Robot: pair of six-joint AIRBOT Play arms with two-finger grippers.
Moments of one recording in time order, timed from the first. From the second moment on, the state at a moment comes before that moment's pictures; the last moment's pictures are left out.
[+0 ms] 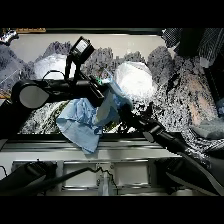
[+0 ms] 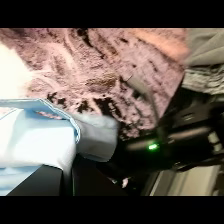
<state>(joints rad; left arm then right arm) -0.60 -1.04 1.22 1.06 -0.83 -1.09 0.67 -1.01 0.43 -1.34 0.00 2.90</state>
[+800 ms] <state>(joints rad) -0.43 -0.91 1.22 0.89 -0.58 -1.45 0.42 -0.83 1.56 -1.32 1.06 1.50</state>
